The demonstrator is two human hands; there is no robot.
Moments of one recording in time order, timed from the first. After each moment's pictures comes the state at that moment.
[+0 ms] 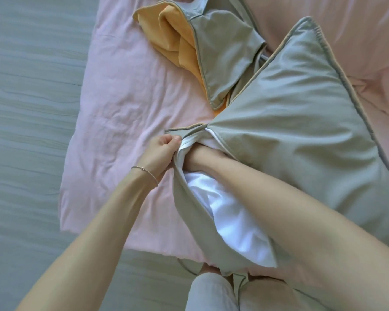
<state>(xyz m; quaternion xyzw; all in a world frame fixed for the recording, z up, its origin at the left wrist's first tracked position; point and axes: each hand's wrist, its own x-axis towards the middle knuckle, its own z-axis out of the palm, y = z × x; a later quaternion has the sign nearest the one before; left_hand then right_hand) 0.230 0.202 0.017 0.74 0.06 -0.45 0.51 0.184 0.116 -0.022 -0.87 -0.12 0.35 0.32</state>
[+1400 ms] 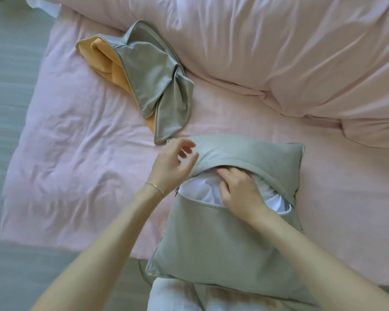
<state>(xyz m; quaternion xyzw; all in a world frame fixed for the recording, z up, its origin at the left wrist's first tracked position) 0.069 0.090 0.035 0.81 -0.32 -0.23 0.43 -0.073 -0.009 0.025 -0.92 0.27 -0.02 0.29</state>
